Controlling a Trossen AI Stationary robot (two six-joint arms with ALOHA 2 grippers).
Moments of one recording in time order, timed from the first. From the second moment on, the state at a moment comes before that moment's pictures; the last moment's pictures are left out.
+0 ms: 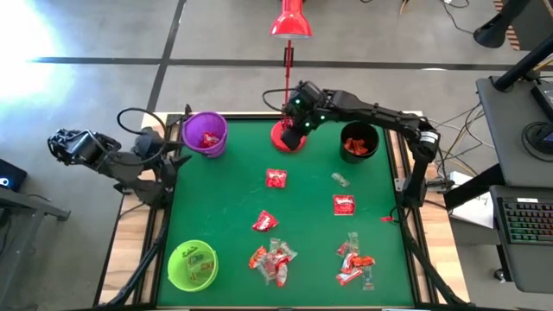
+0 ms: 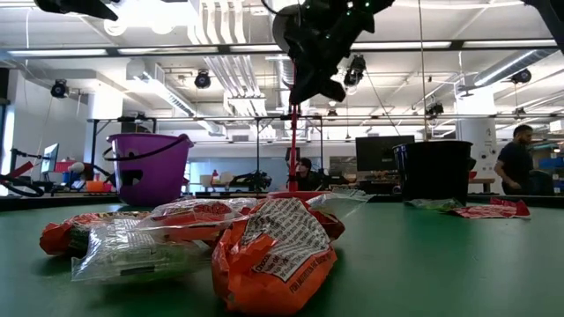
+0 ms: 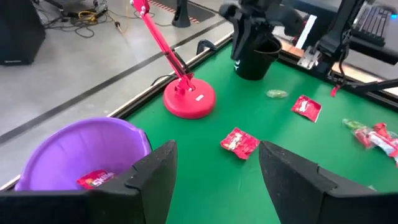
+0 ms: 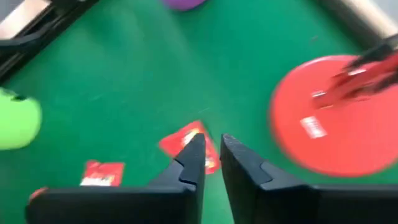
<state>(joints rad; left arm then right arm) -0.45 0.67 1.13 -1.20 -0.85 -0.76 -0.44 1.85 1.75 -0.82 -0.28 0.23</state>
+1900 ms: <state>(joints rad) -0.45 0.71 1.13 -1.18 -0.86 -0.72 -0.31 2.29 1.75 -0.72 -0.26 -0.21</state>
